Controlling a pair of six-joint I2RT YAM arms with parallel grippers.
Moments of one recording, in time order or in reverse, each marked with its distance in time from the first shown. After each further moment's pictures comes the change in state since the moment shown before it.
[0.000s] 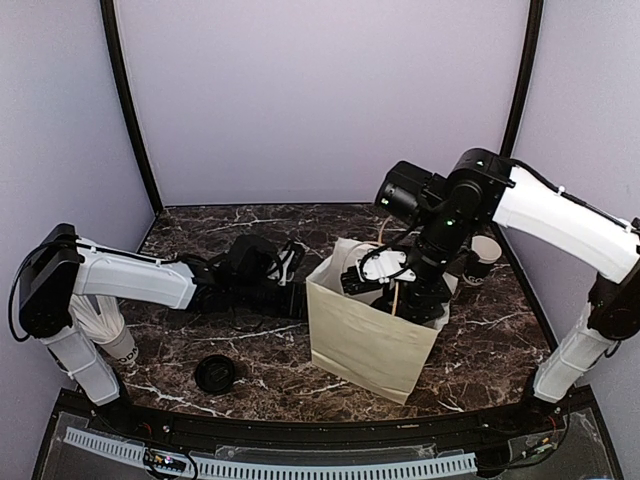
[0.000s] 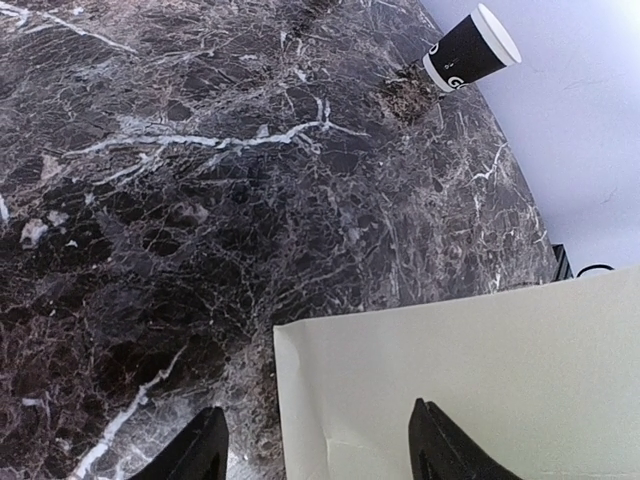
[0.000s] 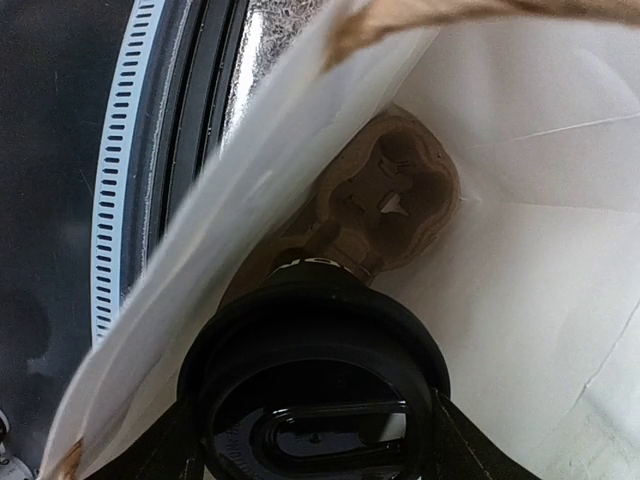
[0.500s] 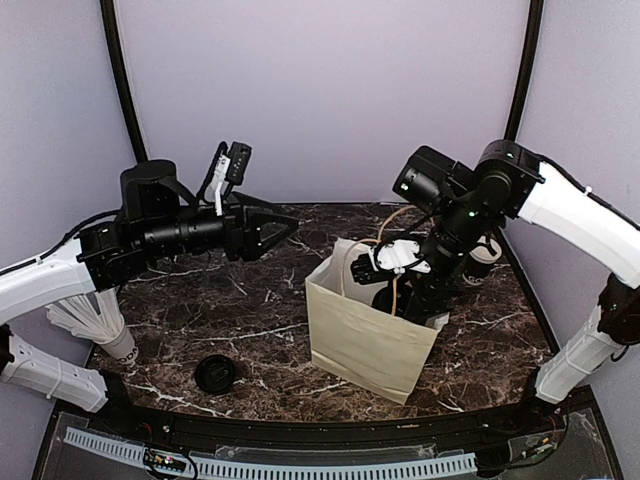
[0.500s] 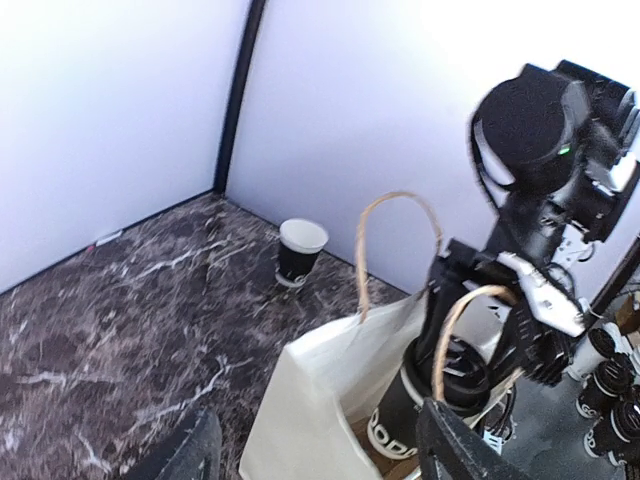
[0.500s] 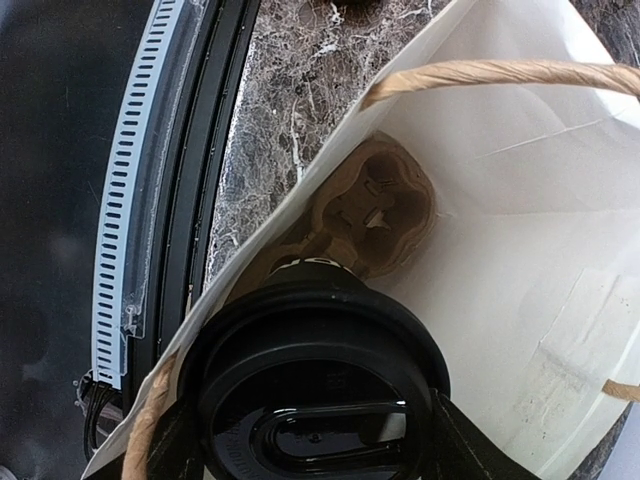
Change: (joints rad) left arm 0.003 -0.505 0.095 -0.093 0.008 0.371; right arm -0.005 -0.085 0.017 0.000 -0.013 -0.016
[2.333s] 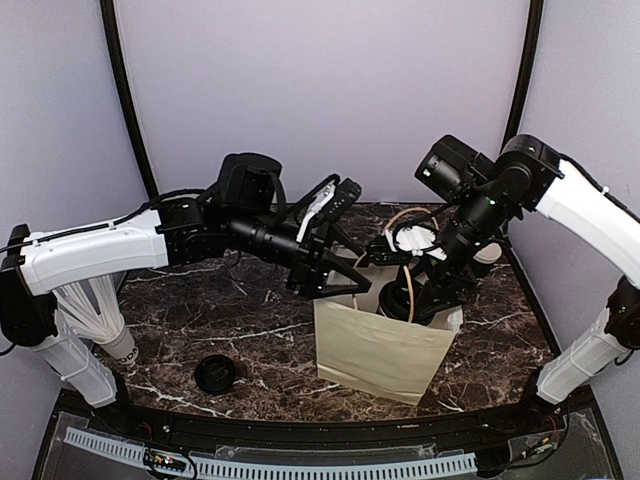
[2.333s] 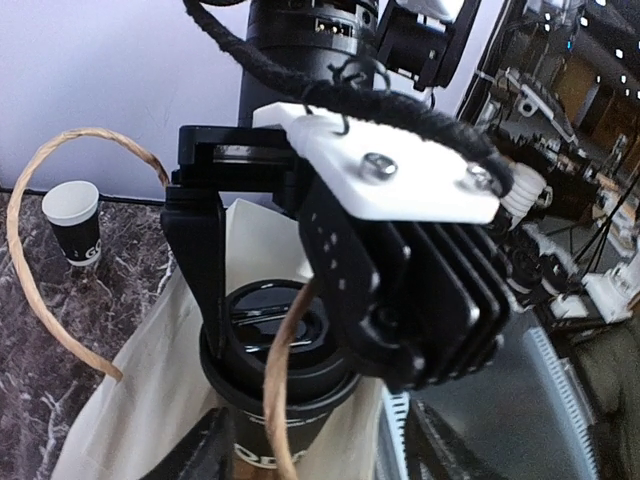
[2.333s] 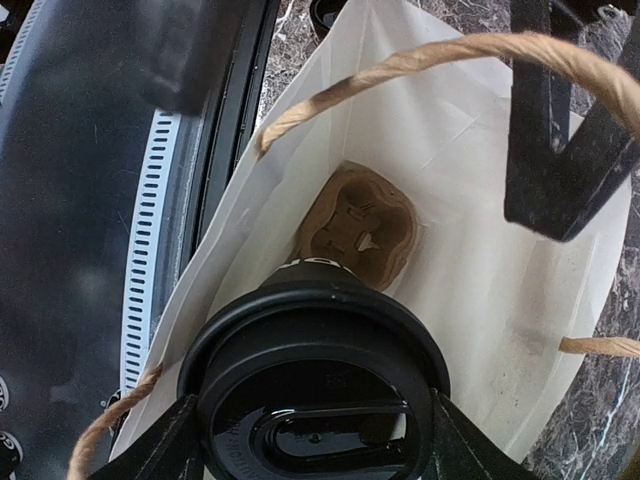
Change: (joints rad) left arm -0.133 0.403 0.377 -0.181 0.493 0.260; right arm -0.079 -0.060 -0.016 0.000 -0.129 0.007
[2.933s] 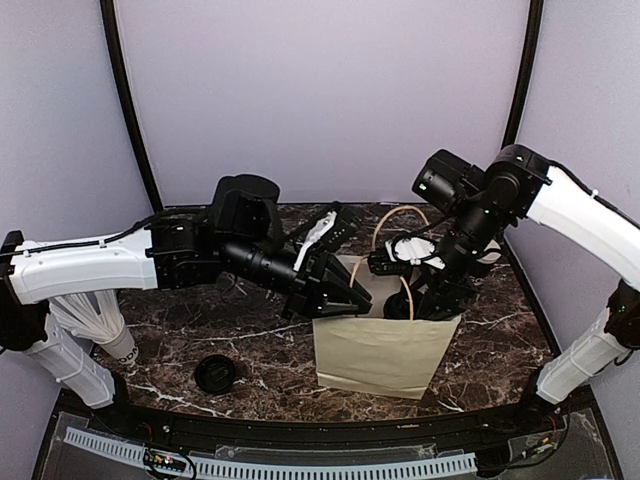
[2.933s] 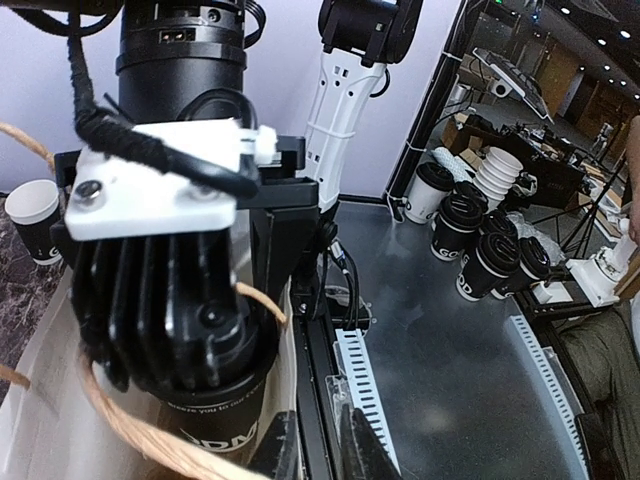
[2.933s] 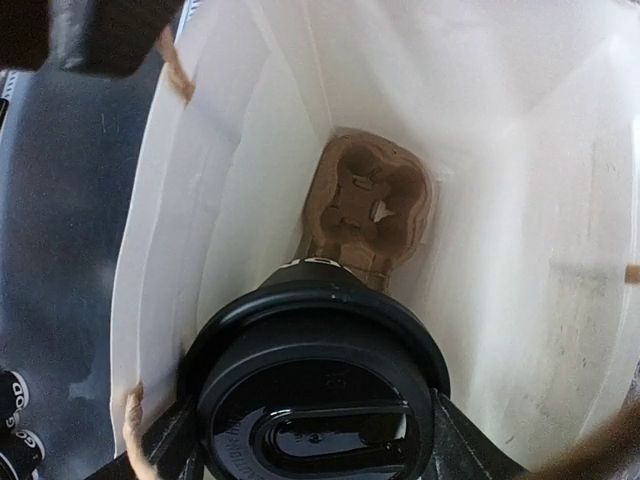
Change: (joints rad) left arm -0.094 -0.058 -0.107 0.054 -0.038 -0.024; right arm -0.028 0.000 -0.080 0.000 -0.027 0.014
